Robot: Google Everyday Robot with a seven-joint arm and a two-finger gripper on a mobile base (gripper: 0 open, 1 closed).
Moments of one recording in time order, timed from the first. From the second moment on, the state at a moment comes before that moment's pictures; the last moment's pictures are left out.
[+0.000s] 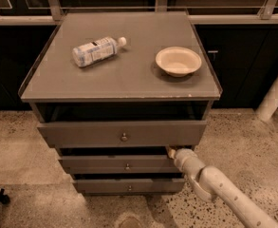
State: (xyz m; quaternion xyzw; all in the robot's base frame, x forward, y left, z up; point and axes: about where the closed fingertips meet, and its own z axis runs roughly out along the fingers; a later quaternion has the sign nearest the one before) arm 0.657 -0.169 0.436 -0.07 0.80 0.21 0.56
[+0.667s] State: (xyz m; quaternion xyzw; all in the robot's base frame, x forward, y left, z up) arm 0.658 -0.157 0.434 -0.10 0.82 0.18 0.54
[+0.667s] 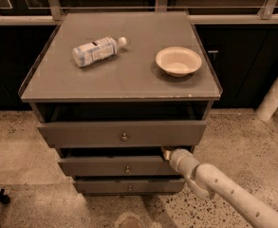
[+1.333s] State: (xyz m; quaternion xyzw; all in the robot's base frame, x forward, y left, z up) arm 0.629 -0.139 0.443 -0.22 0.86 0.15 0.44
